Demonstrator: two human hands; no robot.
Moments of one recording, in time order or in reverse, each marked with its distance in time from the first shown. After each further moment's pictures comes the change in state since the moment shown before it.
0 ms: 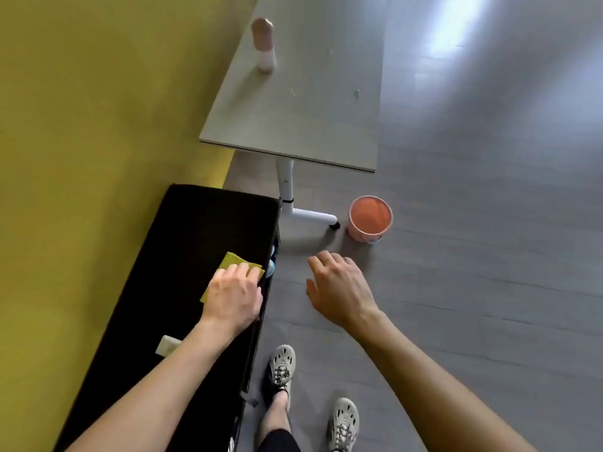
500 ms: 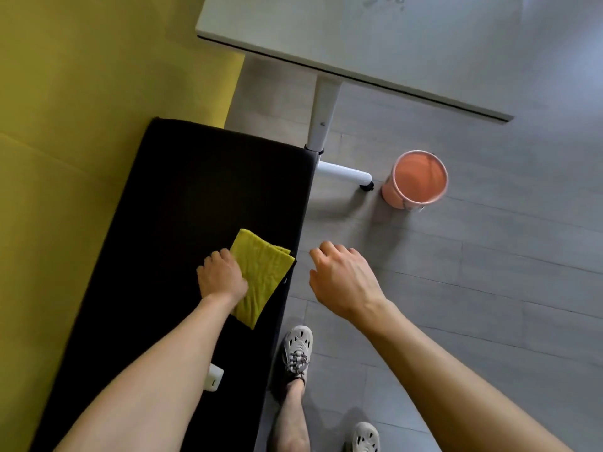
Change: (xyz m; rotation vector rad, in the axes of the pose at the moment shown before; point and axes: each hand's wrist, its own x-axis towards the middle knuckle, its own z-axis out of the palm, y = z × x) left_hand 0.100 -0.128 0.256 -0.232 -0.465 -0.522; right_hand 0.135 -0.038 0.184 0.037 -0.167 -0.012
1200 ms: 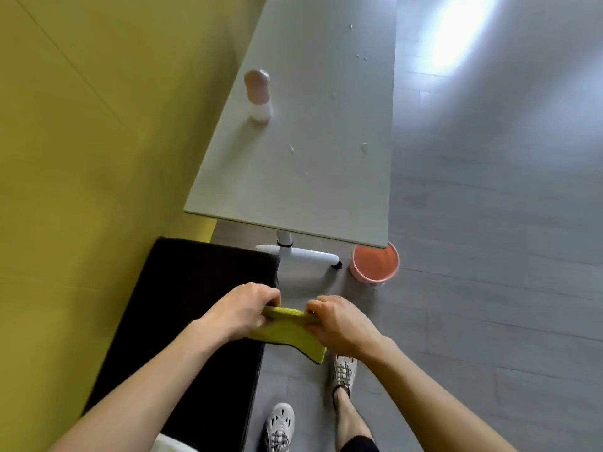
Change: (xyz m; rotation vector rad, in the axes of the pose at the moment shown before) left_hand -0.116 0.169 -0.307 0.009 -0.095 0.696; right_hand -0.005 0.104 -0.212 0.282 -0.132 -0.087
